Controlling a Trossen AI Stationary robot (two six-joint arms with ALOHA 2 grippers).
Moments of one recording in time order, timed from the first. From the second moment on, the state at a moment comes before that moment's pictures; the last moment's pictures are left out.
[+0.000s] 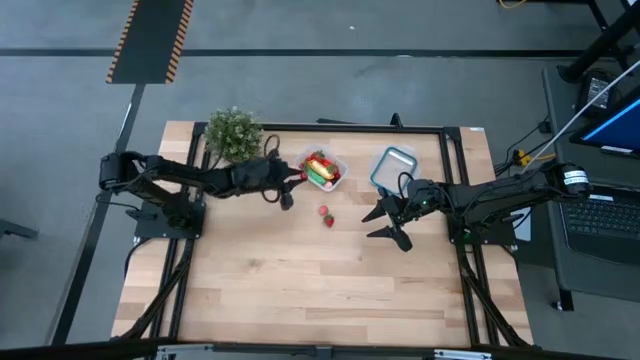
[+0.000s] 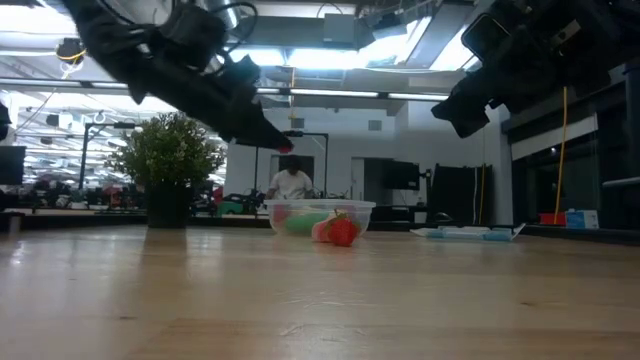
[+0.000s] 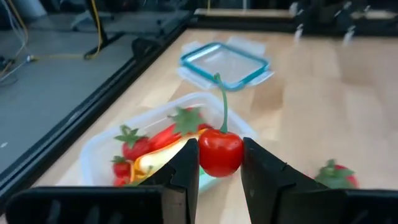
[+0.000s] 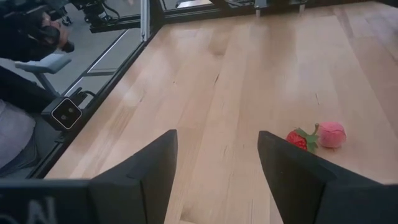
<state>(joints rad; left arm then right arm) 0.25 1.39 0.51 0.53 -0.14 0.03 0.00 1.10 0.40 0.33 -0.30 0.10</state>
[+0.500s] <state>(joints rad) 0.41 1.64 0.92 0.04 -0.10 0.05 0.00 1.10 0.40 0.33 -0.30 0.10</state>
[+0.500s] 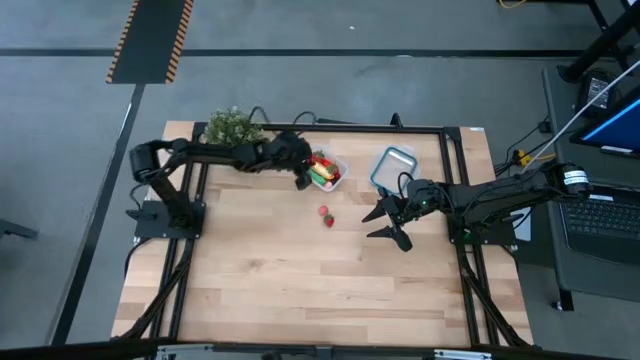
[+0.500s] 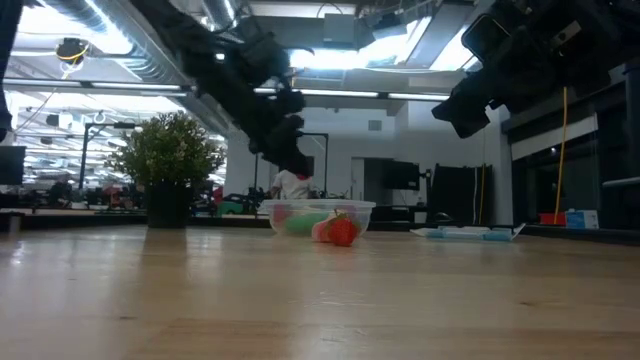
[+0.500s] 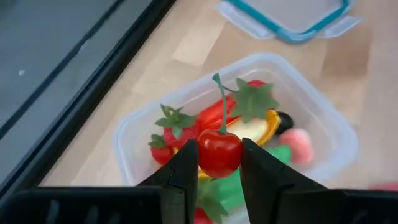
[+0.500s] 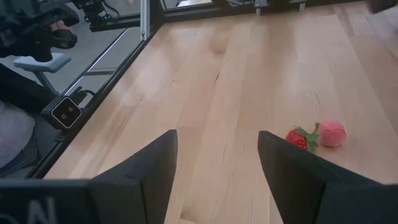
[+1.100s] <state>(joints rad) 0.49 1.82 1.16 -0.24 -0.15 0.06 0.00 1.10 0.40 0.32 -0.31 0.10</state>
